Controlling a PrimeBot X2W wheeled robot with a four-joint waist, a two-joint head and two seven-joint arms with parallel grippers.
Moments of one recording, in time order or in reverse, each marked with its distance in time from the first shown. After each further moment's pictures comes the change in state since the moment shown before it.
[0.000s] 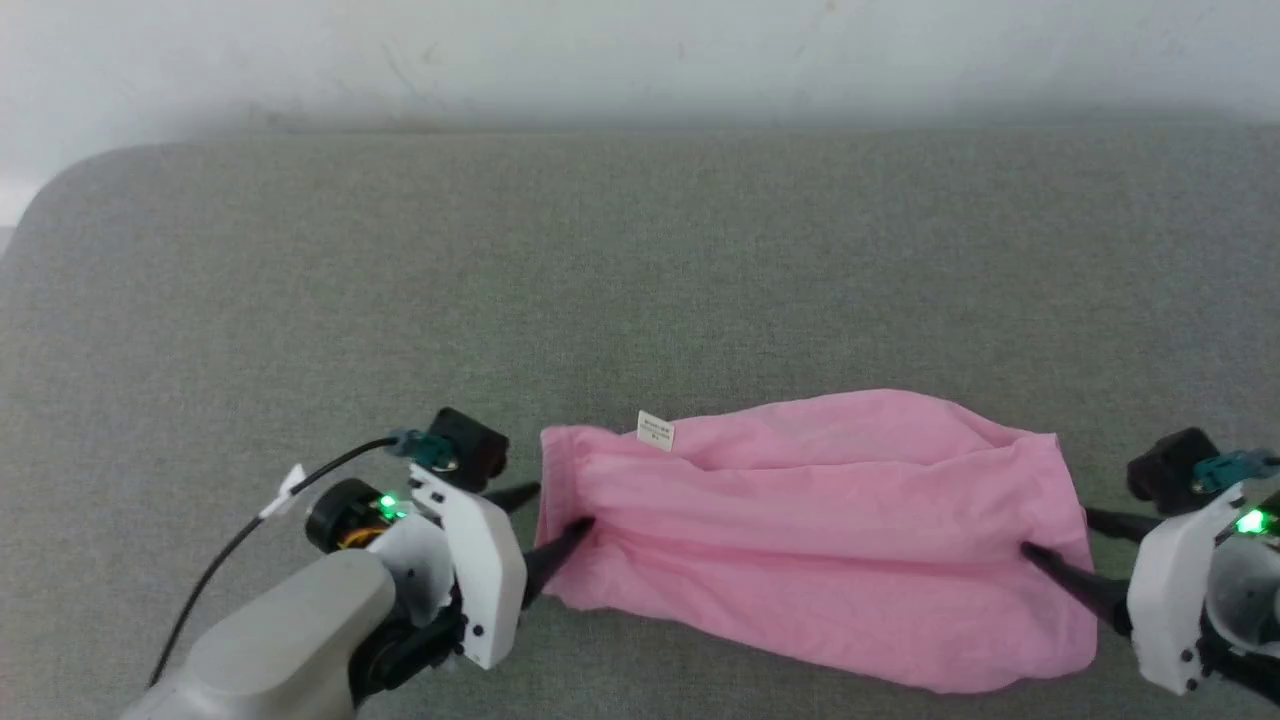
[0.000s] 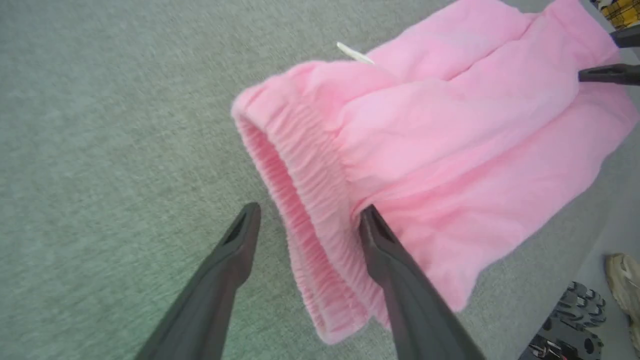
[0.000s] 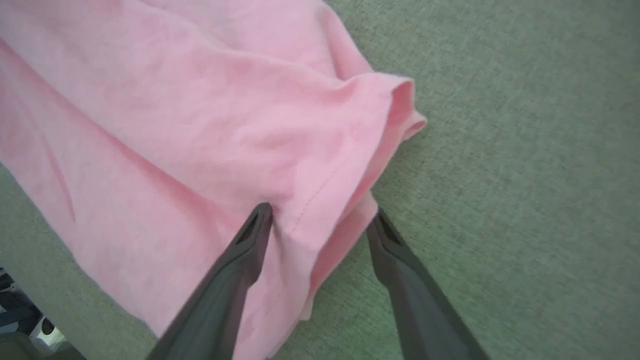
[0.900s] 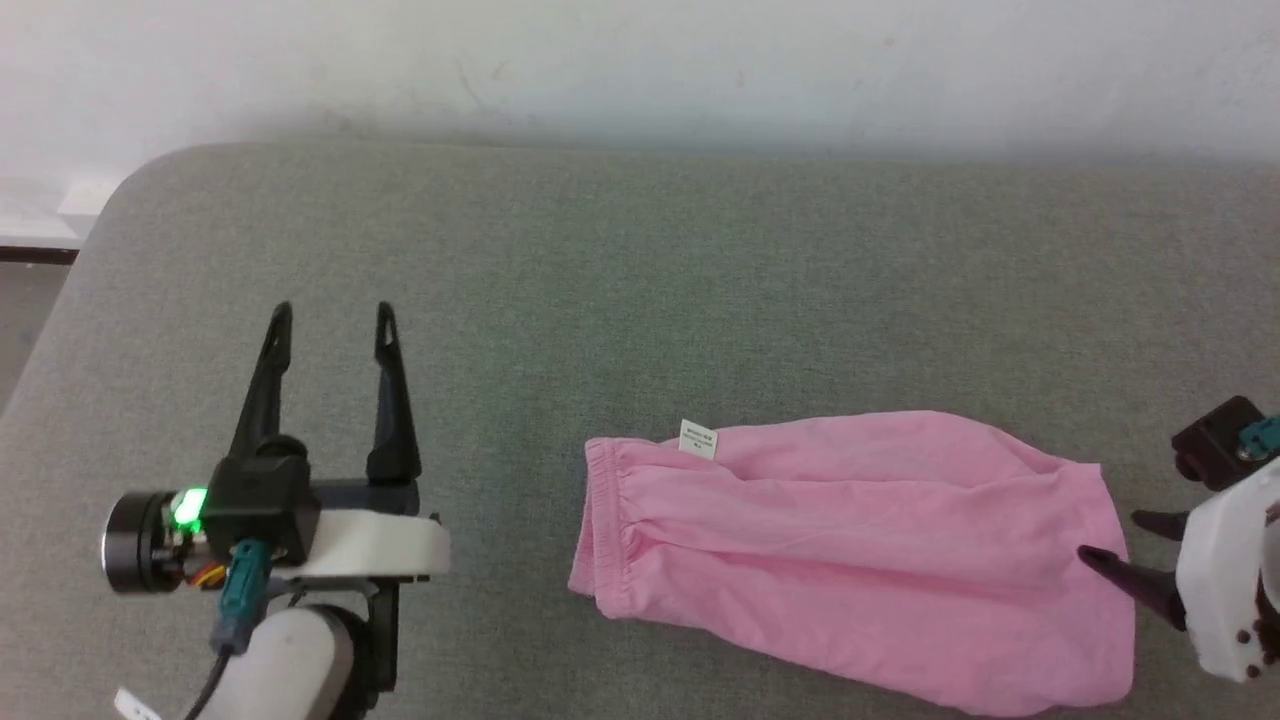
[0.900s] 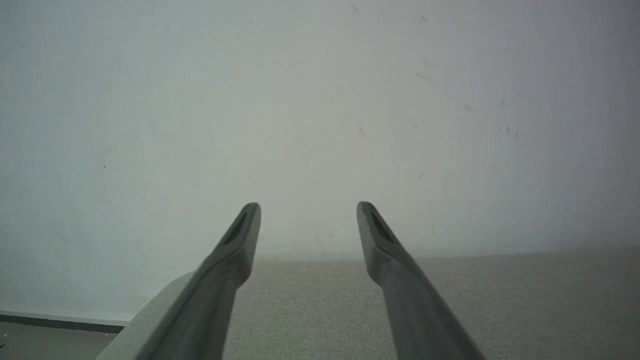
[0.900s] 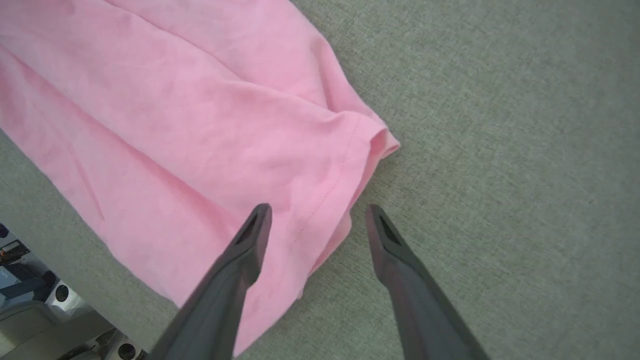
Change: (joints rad) left arm 0.343 -0.052 0.560 -0.434 0.600 0.597 -0.476; right arm 0.154 -0.096 -0.360 -0.202 -0.084 0.000 0.364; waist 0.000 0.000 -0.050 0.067
